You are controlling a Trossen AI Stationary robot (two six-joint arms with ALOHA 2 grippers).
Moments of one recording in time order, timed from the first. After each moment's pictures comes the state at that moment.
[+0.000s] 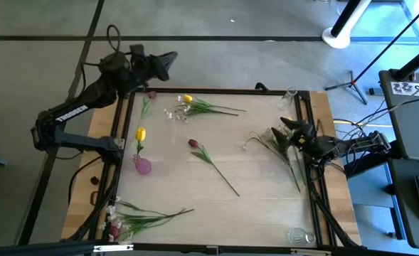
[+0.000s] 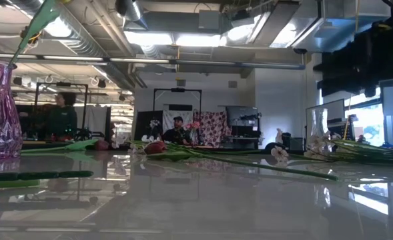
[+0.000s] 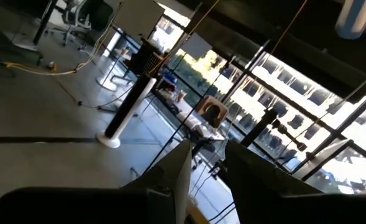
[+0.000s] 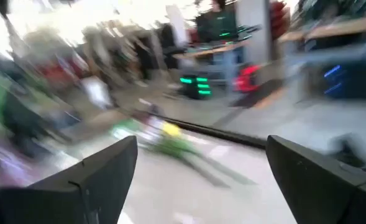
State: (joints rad) left arm 0.52 1.11 1.25 -0.06 -0.21 -0.63; right arm 0.22 0.06 0.01 0.13 0.87 0.25
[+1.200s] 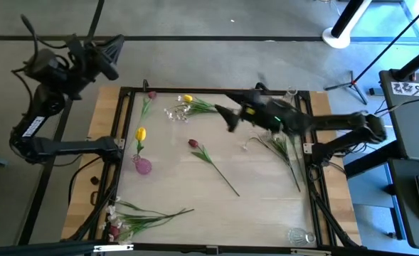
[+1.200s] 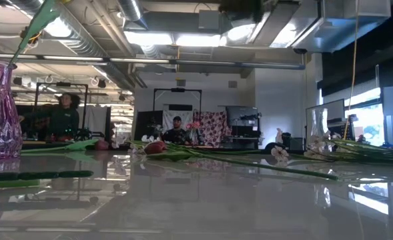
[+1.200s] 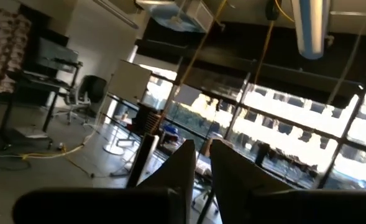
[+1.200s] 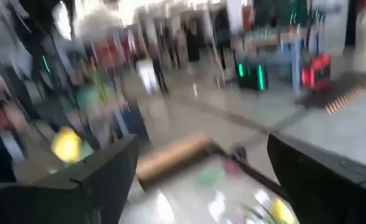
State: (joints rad) left arm 0.57 0.86 1.46 -0.32 -0.21 -0.33; right arm -0.08 1.37 1.14 0.23 0.36 0.24
